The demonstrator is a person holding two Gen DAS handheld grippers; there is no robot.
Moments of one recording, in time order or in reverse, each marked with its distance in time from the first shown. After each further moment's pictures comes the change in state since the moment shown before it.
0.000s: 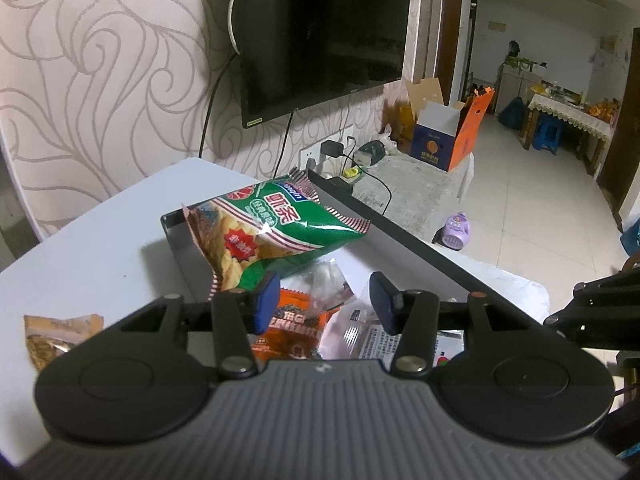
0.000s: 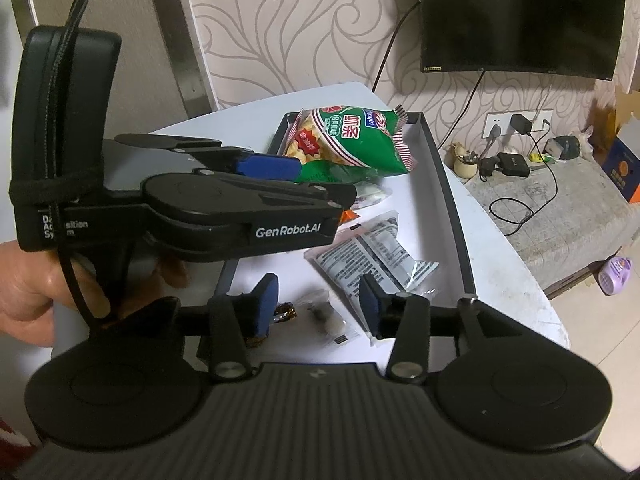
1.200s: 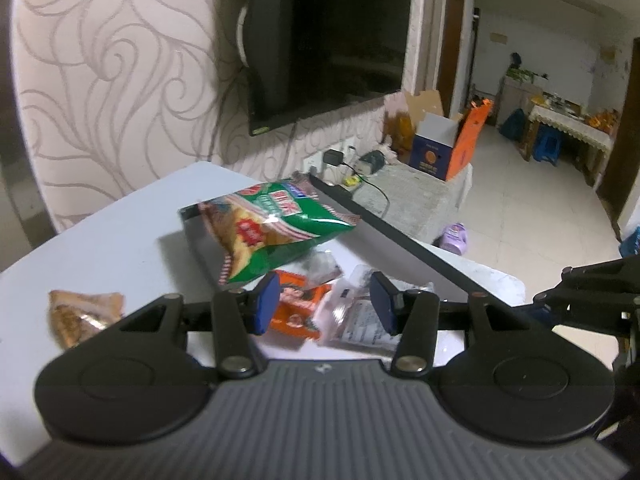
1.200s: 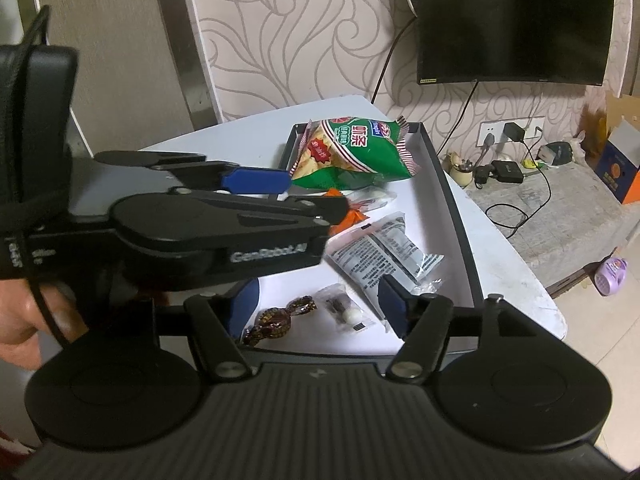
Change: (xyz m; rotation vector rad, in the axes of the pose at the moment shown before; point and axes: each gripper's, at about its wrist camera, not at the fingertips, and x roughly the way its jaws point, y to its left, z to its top) left arm -0.040 -0.002 -0.015 -0.023 -0.039 0.020; right arm -0.022 0.017 -0.010 0.011 -0.040 -0.016
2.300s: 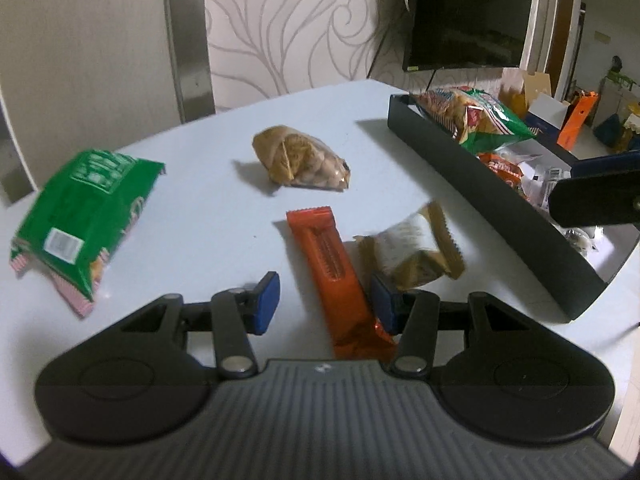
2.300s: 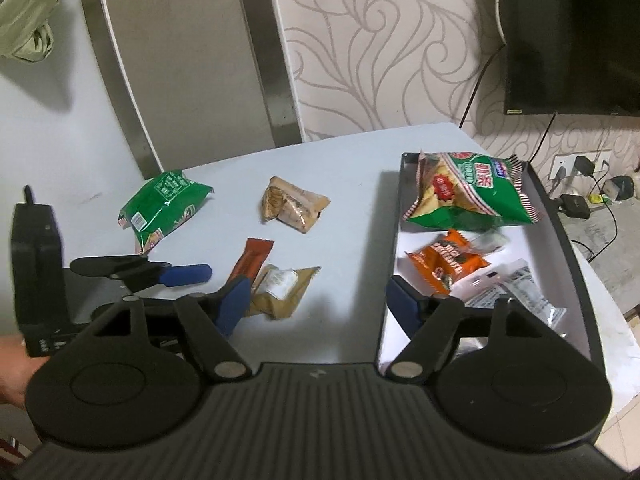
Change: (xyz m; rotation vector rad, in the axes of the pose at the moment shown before) left arm -0.054 0.115 -0.092 -0.161 0.129 0.257; right arm 0.024 0.071 0.018 -0.079 -0.049 0.175
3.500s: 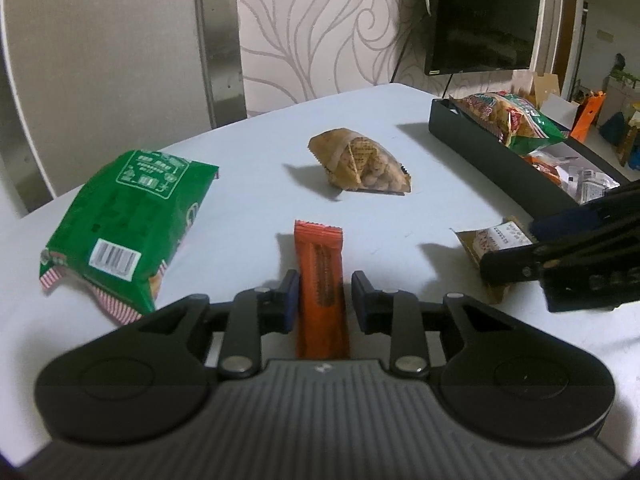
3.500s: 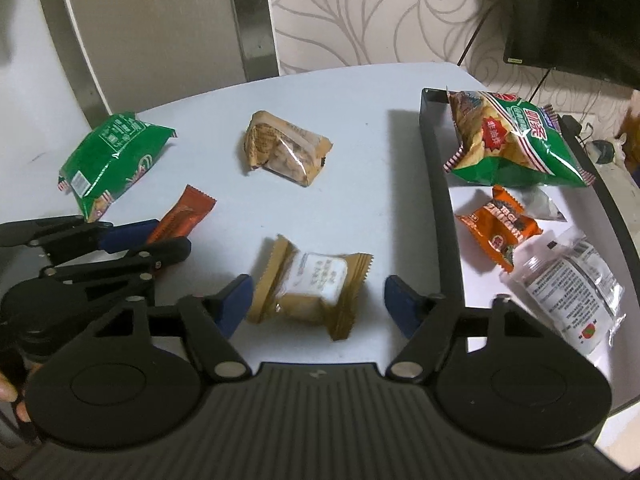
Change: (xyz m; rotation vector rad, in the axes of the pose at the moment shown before) left arm 0.001 0.047 -0.001 0.016 -0.021 0.017; right arm 0.093 0.044 0.000 0.012 0.173 -0.156
